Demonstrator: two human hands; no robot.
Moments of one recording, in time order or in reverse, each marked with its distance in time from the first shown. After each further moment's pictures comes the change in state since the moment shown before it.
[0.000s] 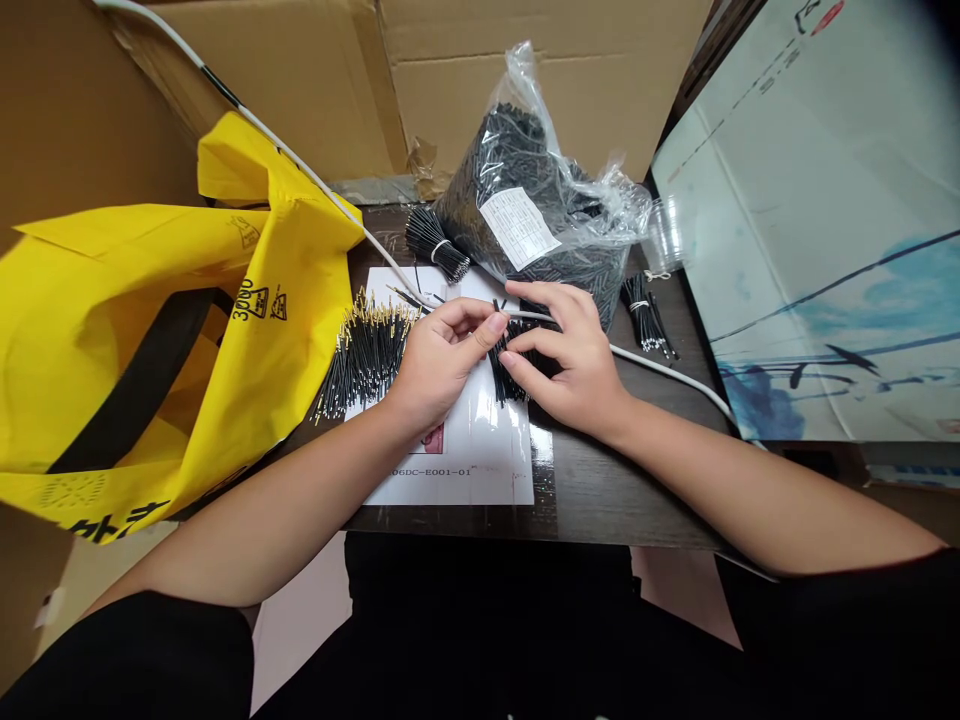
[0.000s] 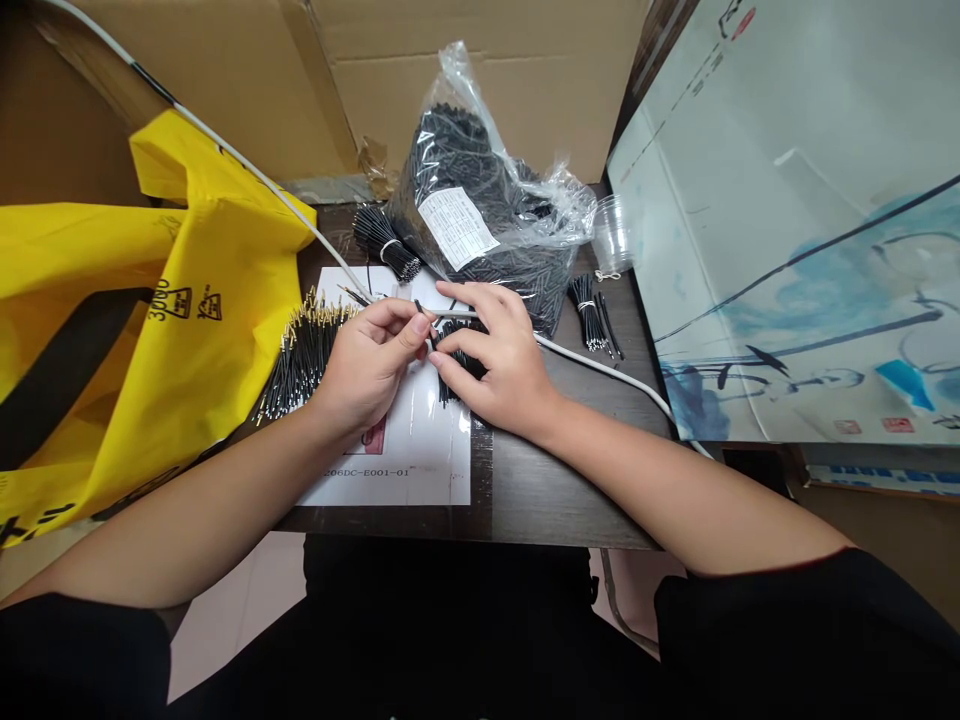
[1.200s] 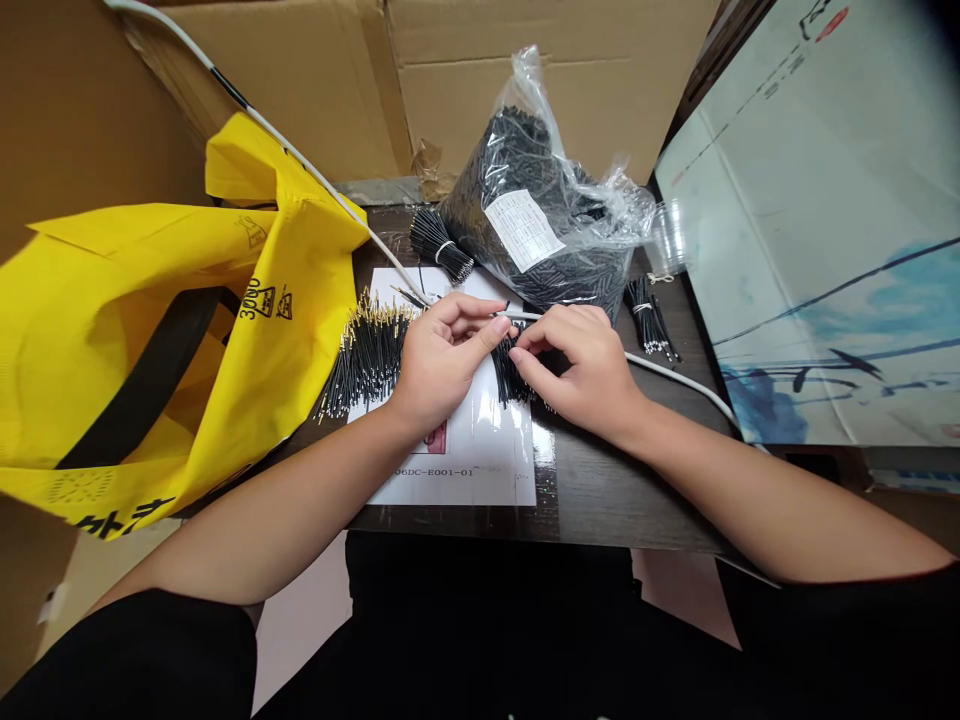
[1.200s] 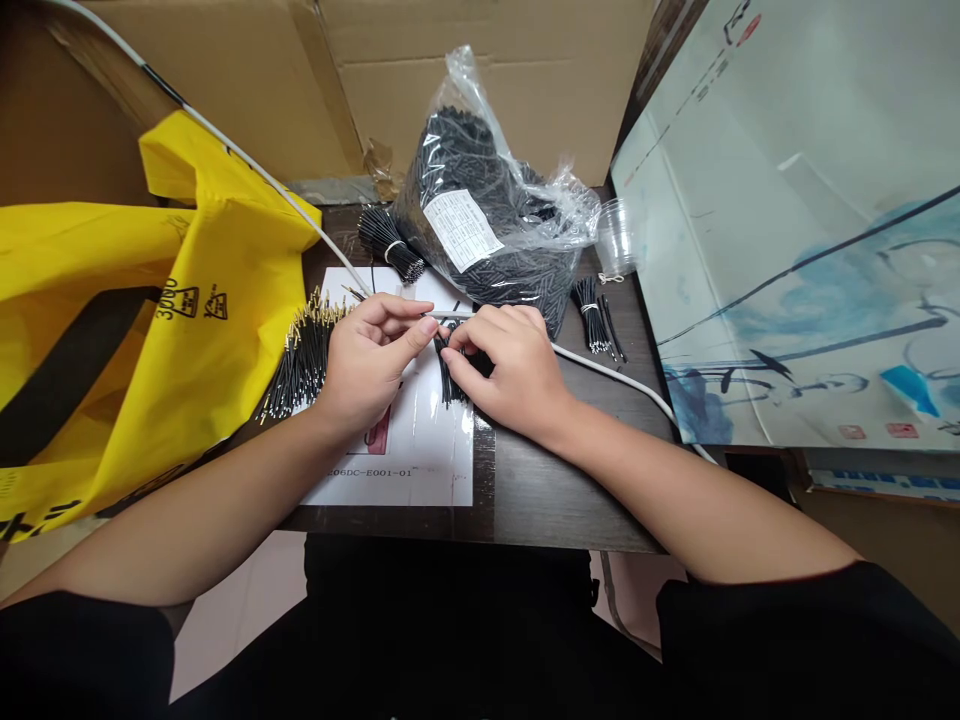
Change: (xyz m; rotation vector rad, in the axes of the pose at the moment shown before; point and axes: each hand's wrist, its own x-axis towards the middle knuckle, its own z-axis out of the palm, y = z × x) left_hand -0.002 0.001 -0.002 0.087 0.072 0.044; right_hand 0.001 -0.004 -0.007 -0.057 -0.109 0.125
